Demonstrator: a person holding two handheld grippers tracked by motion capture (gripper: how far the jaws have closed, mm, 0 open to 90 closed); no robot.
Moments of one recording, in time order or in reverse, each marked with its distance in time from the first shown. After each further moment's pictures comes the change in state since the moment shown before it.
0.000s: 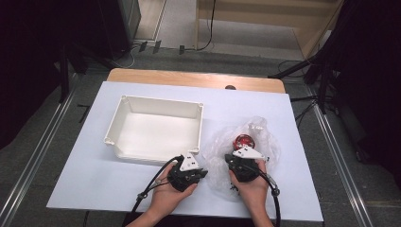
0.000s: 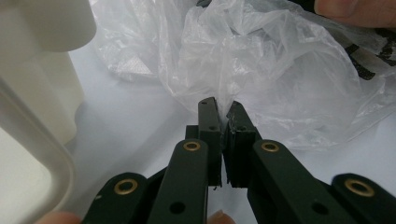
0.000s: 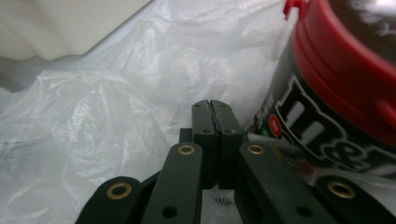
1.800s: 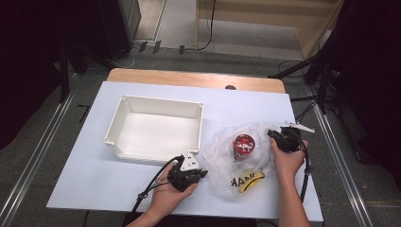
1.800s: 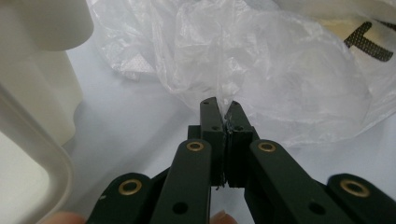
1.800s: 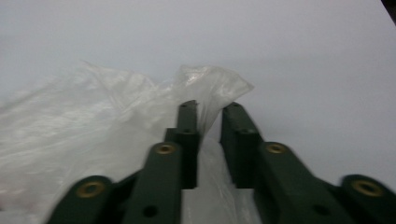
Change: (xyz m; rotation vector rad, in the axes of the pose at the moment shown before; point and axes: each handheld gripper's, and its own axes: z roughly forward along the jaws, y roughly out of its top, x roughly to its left) left arm 0.000 0.000 0.001 0.007 0.001 0.000; right arm -0.161 0.022 -0.001 -0.061 -0.211 0.418
